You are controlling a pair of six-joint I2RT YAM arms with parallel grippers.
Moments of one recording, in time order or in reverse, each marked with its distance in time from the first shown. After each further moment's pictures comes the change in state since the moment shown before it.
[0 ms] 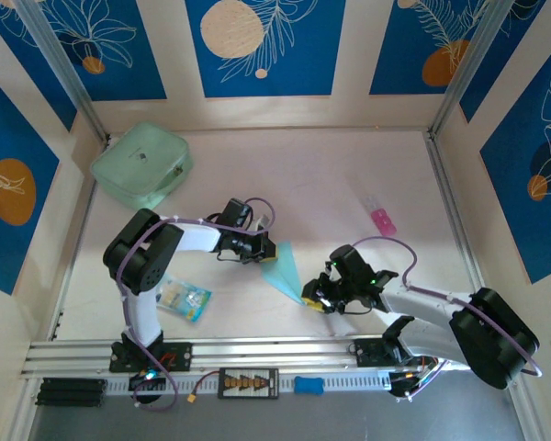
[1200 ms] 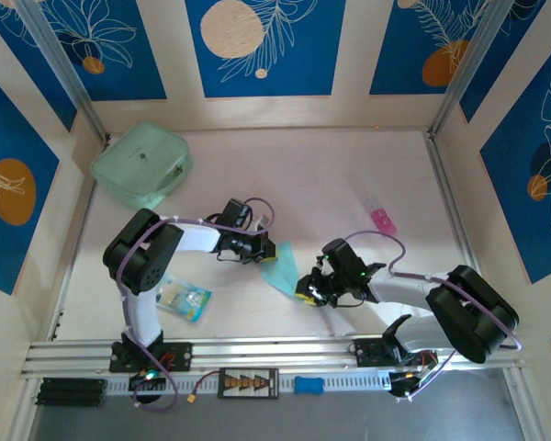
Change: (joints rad) left arm 0.002 0.000 -0.006 0.014 0.002 -0.007; right arm -0.010 0.175 0.058 0.135 -0.036 -0.039
